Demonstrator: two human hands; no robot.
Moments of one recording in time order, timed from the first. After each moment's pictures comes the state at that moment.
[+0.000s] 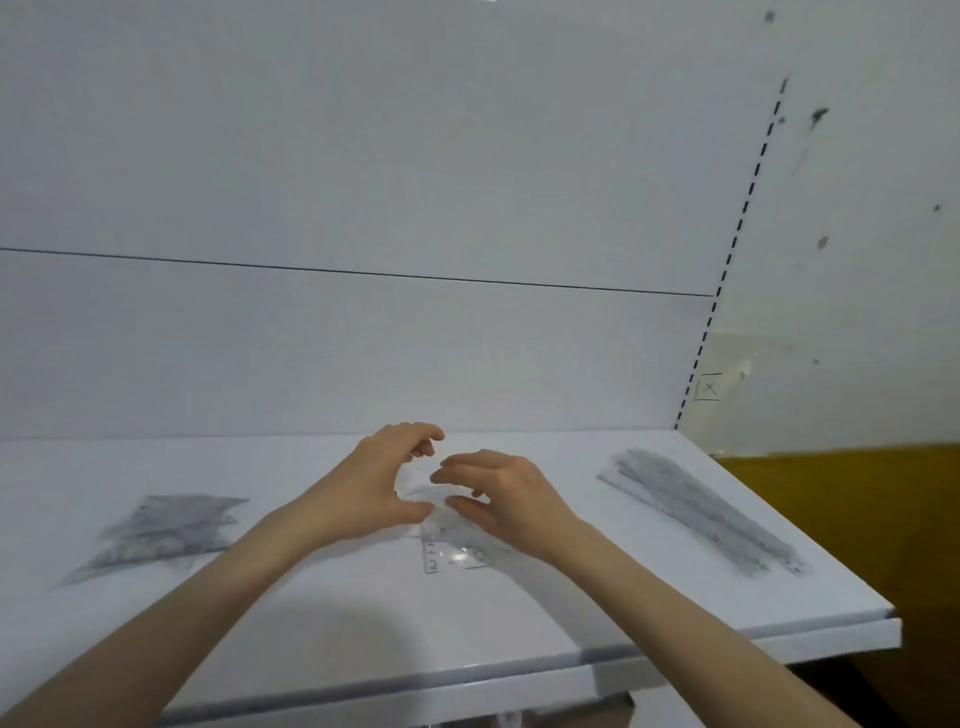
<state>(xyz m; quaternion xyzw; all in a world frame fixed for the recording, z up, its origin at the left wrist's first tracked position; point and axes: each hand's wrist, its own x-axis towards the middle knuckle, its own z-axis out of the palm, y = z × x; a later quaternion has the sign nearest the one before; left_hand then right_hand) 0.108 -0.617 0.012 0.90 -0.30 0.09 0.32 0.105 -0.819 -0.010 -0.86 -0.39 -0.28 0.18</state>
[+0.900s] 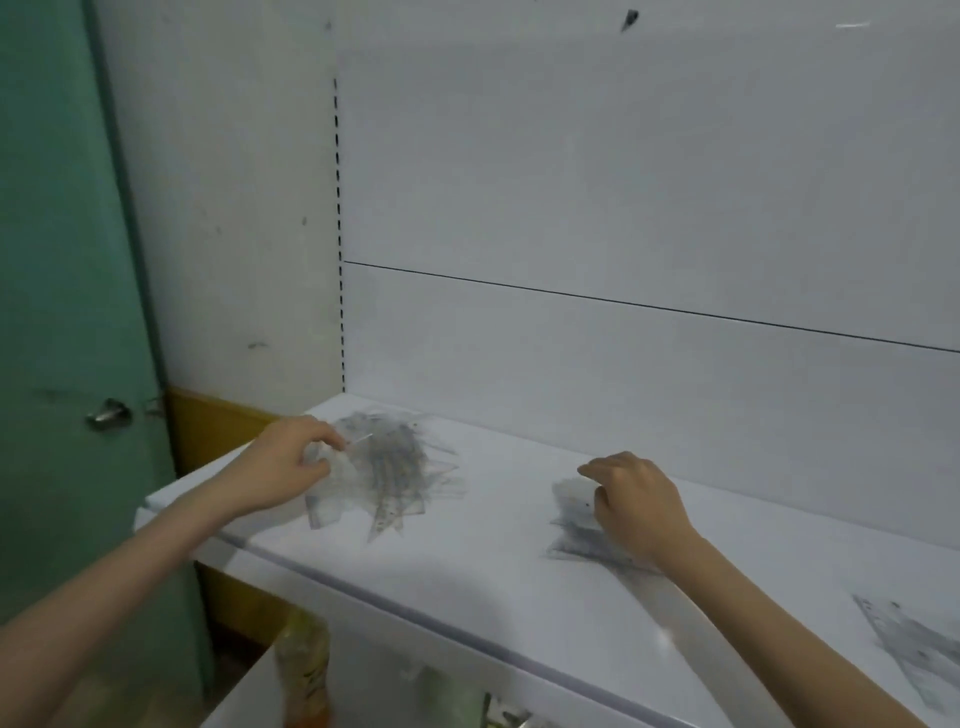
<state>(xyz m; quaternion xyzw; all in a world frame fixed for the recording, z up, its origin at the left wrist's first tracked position) -0.034 -0.153 0.014 0.96 0.07 0.20 0.19 0.128 -0.509 -0.007 -0.91 -0.34 -0.21 0.07</state>
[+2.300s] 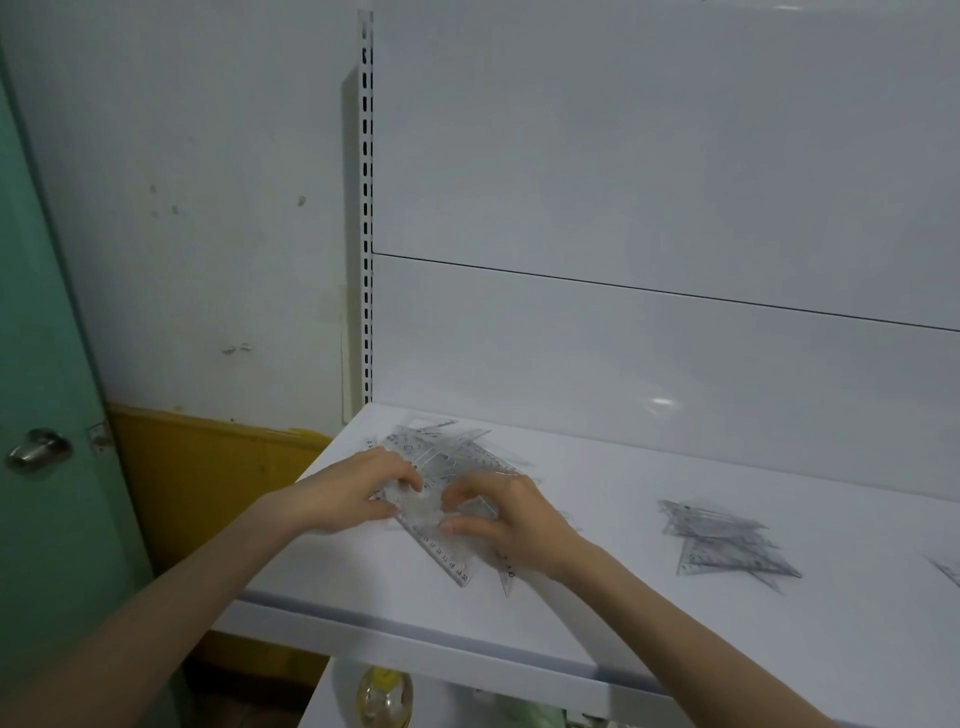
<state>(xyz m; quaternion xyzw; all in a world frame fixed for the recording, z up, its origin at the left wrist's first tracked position) 0.034 -0.032 -0.015 0.97 -0.16 0.02 0.16 0.050 -0.268 -0.007 -0.84 -0.43 -0.02 0.34</state>
